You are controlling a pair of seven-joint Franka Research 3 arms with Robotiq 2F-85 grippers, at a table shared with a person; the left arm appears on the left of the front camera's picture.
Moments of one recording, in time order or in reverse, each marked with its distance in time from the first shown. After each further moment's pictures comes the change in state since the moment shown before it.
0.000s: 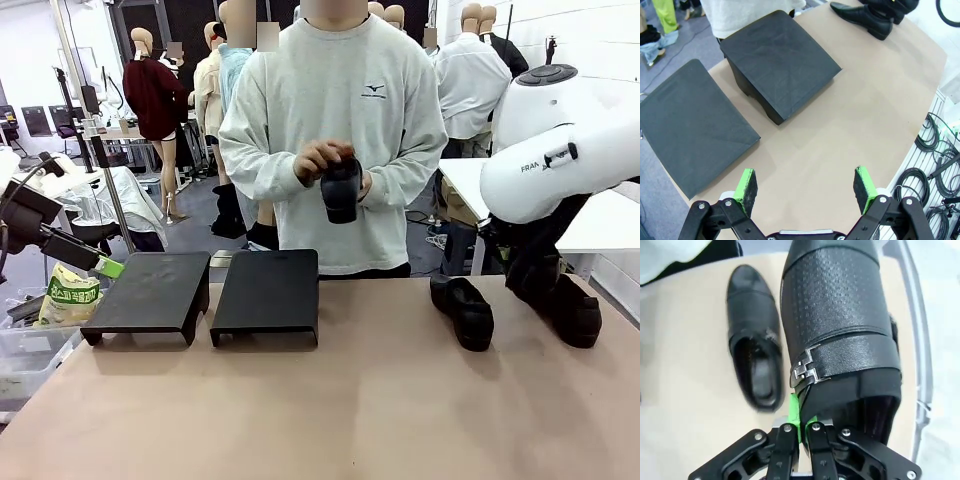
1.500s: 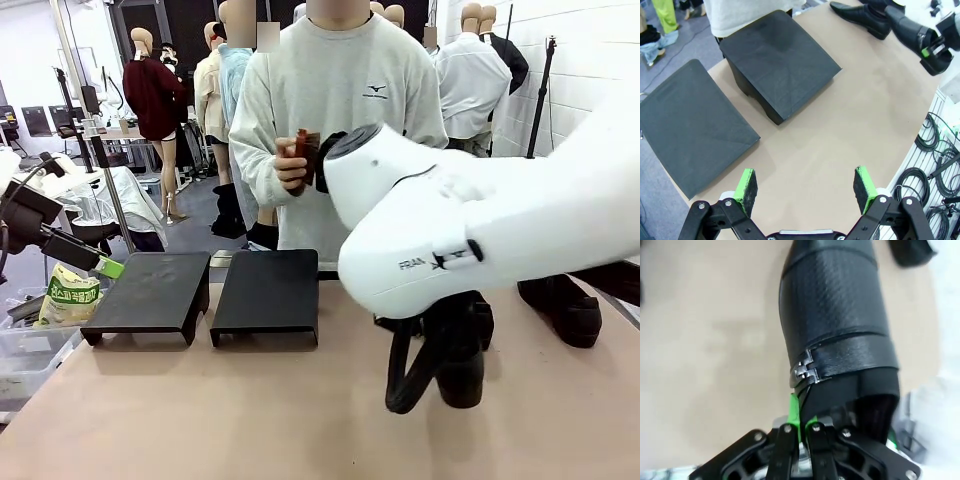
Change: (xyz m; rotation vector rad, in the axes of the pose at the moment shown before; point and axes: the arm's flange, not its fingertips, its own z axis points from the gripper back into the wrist) left arm 0.001 -0.001 0.000 0.000 0.001 -0.002; right arm -0.165 0.200 0.037 -0.201 0.191 -0.013
